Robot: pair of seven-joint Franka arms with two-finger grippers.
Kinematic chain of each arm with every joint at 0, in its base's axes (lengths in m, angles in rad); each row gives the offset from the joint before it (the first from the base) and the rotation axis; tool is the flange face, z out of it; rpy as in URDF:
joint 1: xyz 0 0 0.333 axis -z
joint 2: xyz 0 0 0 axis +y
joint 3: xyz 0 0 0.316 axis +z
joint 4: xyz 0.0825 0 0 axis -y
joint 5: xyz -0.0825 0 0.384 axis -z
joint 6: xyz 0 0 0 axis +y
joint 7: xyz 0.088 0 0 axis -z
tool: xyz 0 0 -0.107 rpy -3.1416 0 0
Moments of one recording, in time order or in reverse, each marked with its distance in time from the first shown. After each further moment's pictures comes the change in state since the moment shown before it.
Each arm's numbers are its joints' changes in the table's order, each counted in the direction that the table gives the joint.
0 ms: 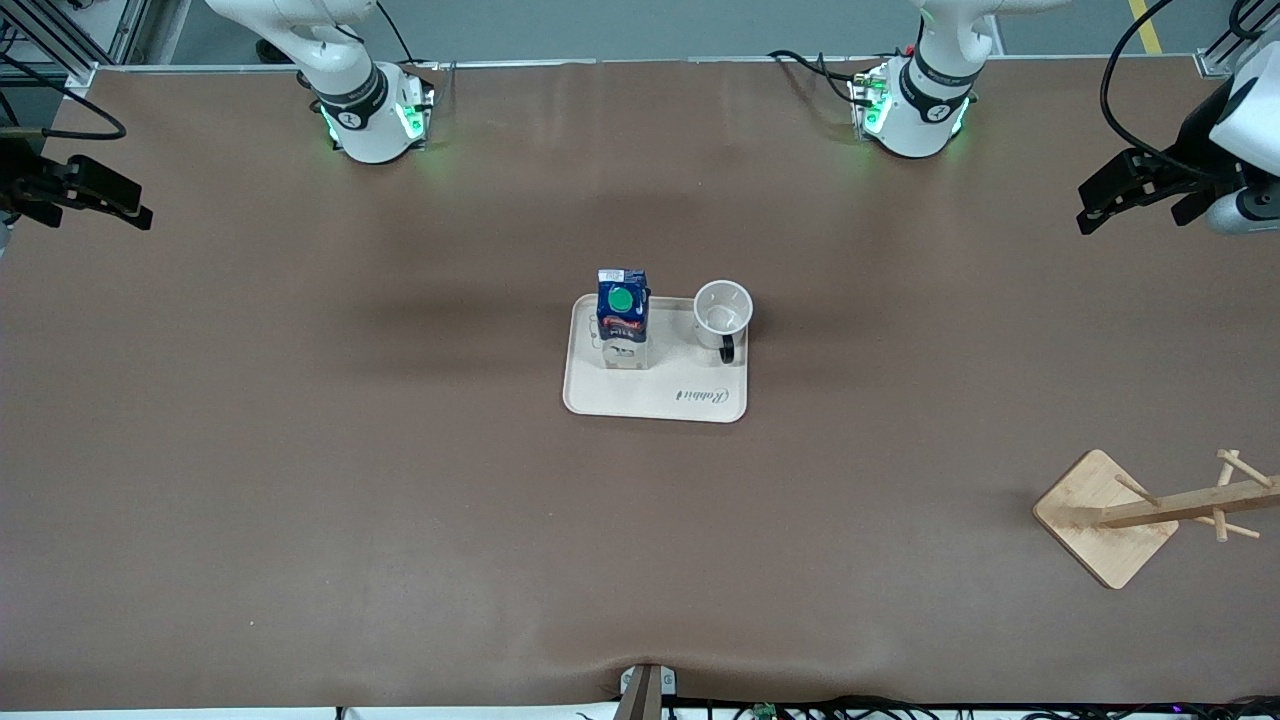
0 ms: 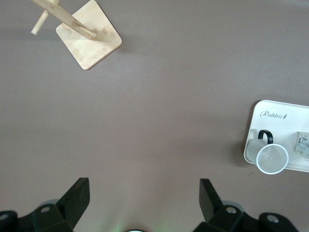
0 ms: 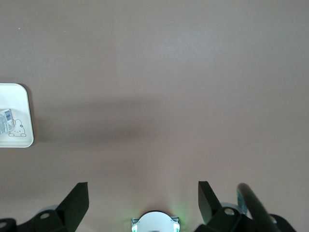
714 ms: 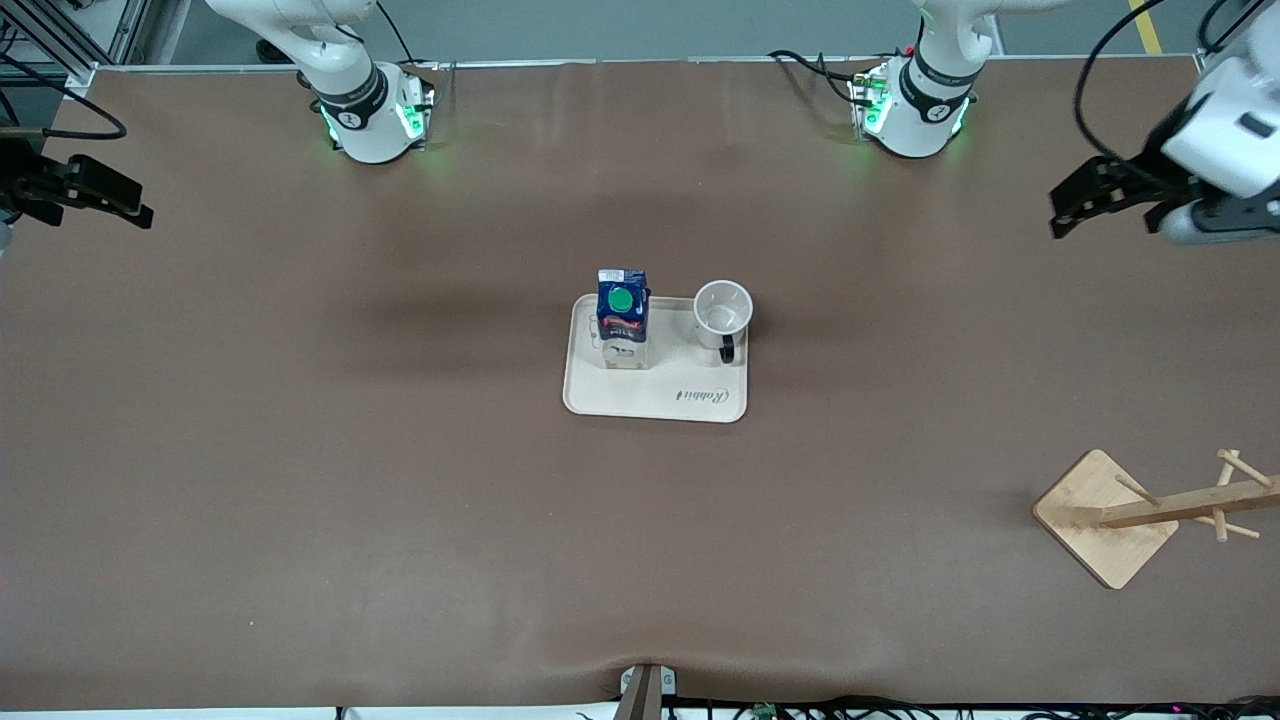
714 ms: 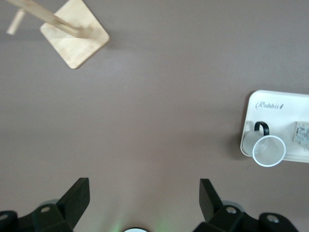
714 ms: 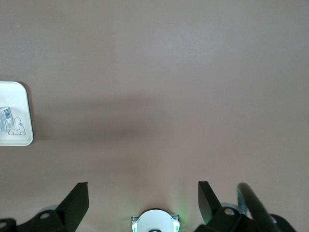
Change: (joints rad) left arm 0.007 0.037 -0.075 -0.009 0.000 -0.005 -0.012; right arm 0.000 0.000 -0.002 -0.001 0.000 0.009 0.000
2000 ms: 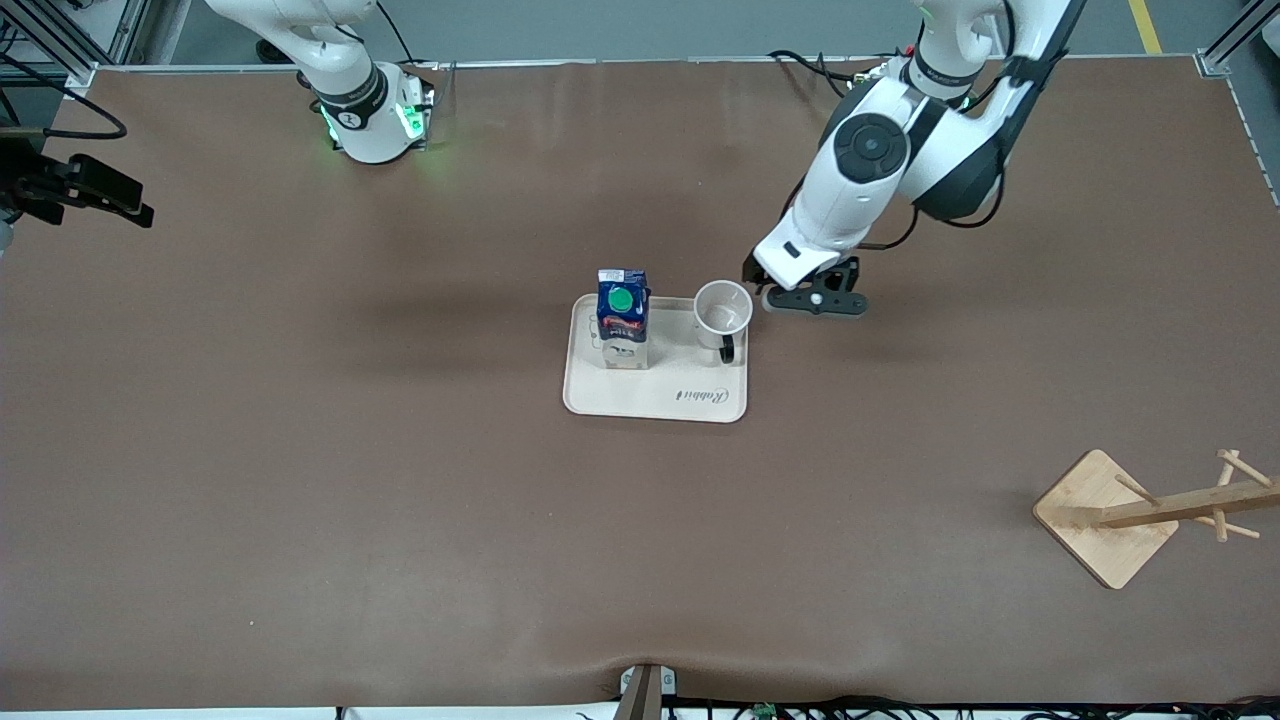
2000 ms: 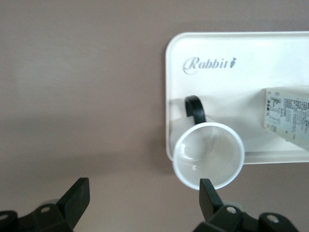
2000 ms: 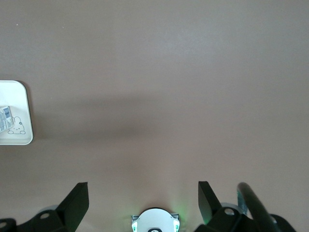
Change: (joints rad) left arm 0.041 0.191 -0.407 -0.589 -0.002 -0.782 -0.374; right arm 0.000 0.000 0.000 -0.001 0.000 0.003 0.000
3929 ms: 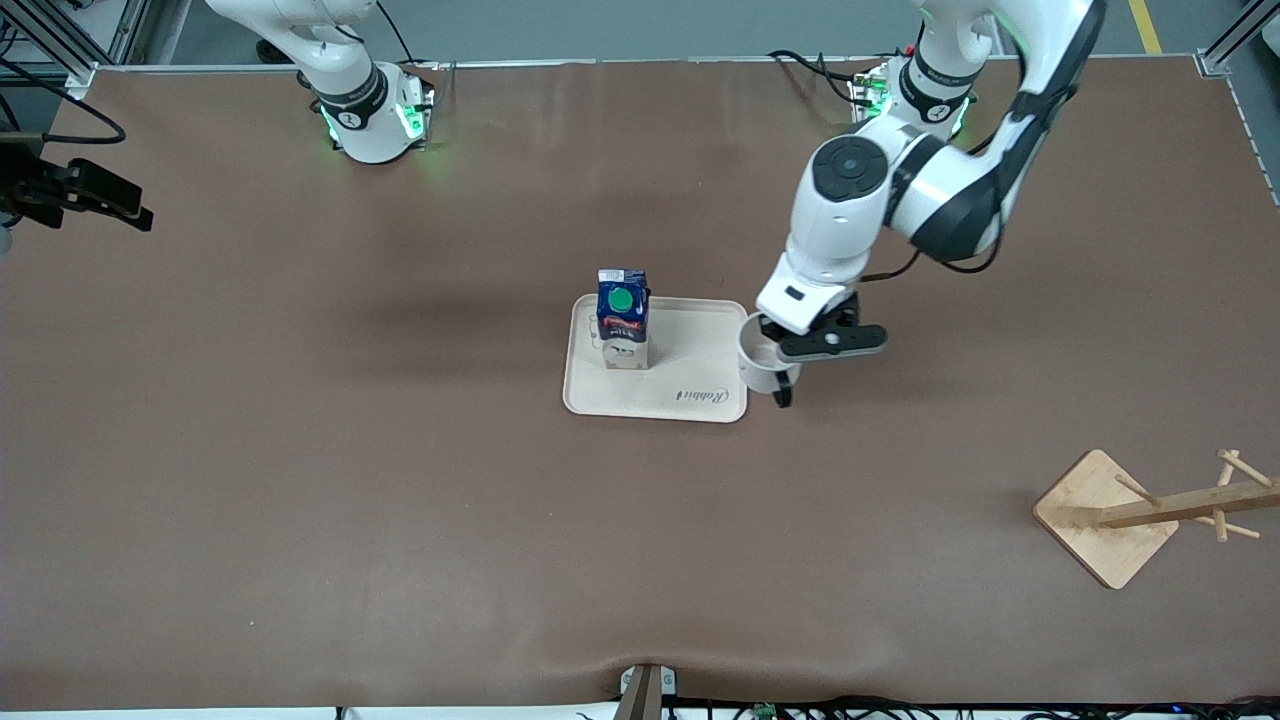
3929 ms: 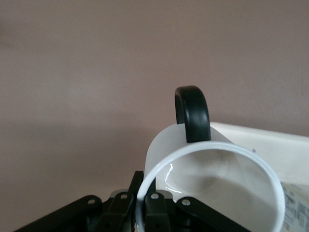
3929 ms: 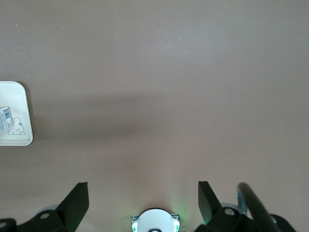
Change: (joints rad) left arm -0.056 0.085 0.002 0.217 -0.323 0.079 -0.269; right arm 0.000 0.016 -0.001 0.012 0.000 0.002 0.000
